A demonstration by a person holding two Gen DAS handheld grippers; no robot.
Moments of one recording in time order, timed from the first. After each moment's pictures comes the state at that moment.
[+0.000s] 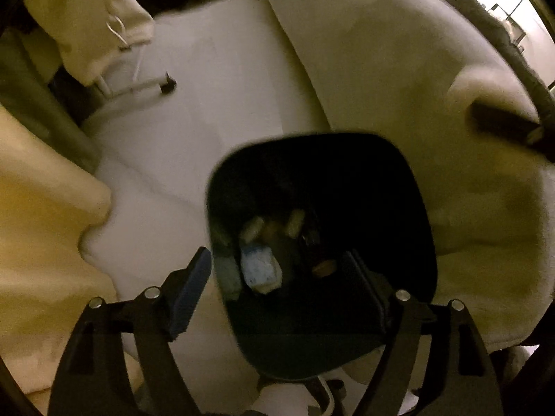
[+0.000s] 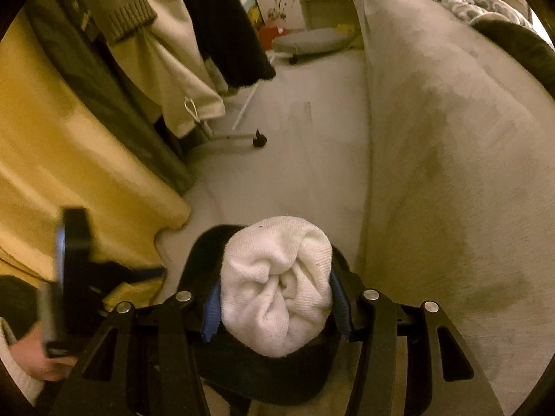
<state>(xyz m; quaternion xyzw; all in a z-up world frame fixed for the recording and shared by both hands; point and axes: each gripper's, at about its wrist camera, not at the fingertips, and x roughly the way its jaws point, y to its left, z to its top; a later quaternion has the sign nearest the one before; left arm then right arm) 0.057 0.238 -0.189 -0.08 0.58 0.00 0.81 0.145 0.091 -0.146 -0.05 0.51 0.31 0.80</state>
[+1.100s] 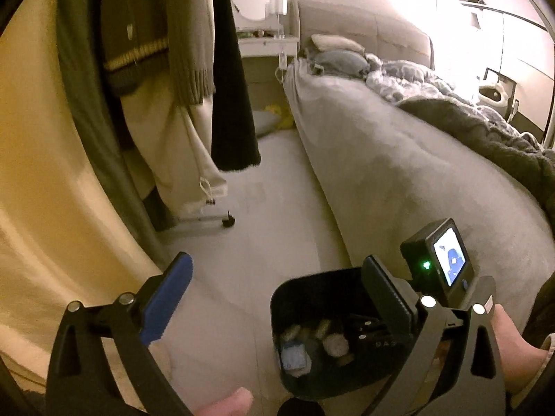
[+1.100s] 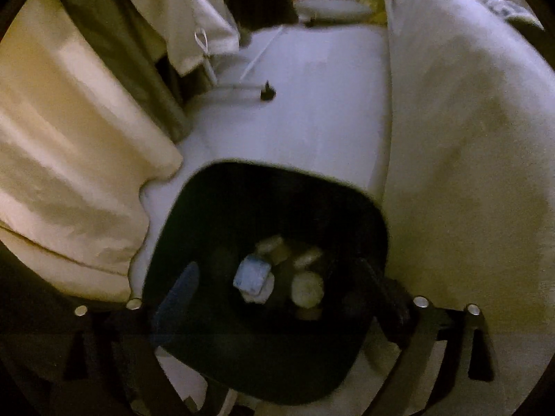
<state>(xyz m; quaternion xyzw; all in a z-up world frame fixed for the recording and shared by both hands) -0.004 0.231 -0.029 -0.02 0.34 0.10 0.93 0.122 0.123 -0.194 -0.12 0.53 0.32 0.78</state>
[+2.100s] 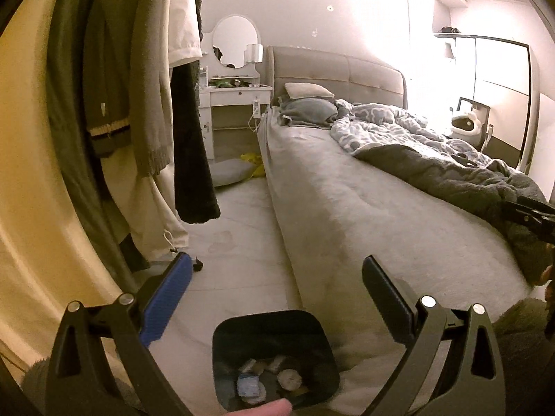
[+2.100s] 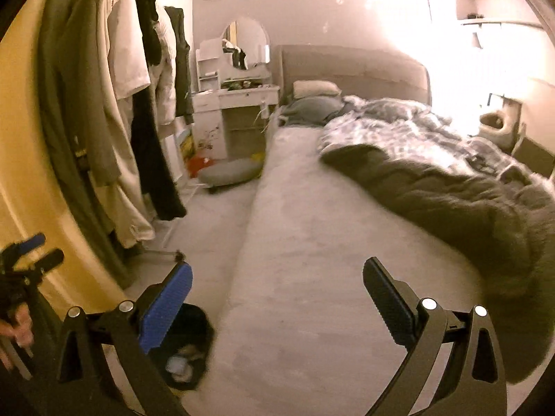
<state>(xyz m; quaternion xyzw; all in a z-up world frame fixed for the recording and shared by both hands) -0.021 0.139 0.030 -0.03 0.26 0.06 0.96 0.061 -0.148 0.034 -0.03 0.26 0.18 0.95</state>
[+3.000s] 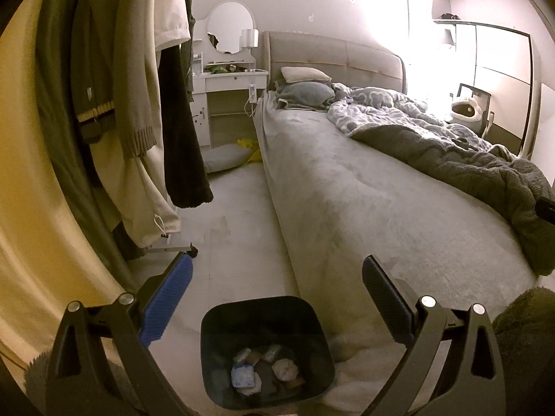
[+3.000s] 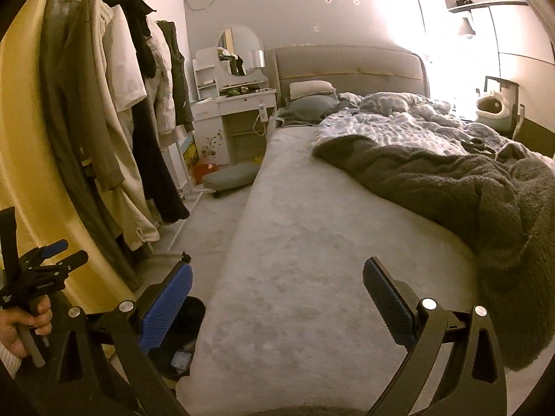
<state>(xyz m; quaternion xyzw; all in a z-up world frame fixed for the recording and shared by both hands) -0.009 0.121 0.008 -0.02 0.29 0.06 0.96 0.043 -0.202 0.019 0.01 0.26 0.20 0.95</state>
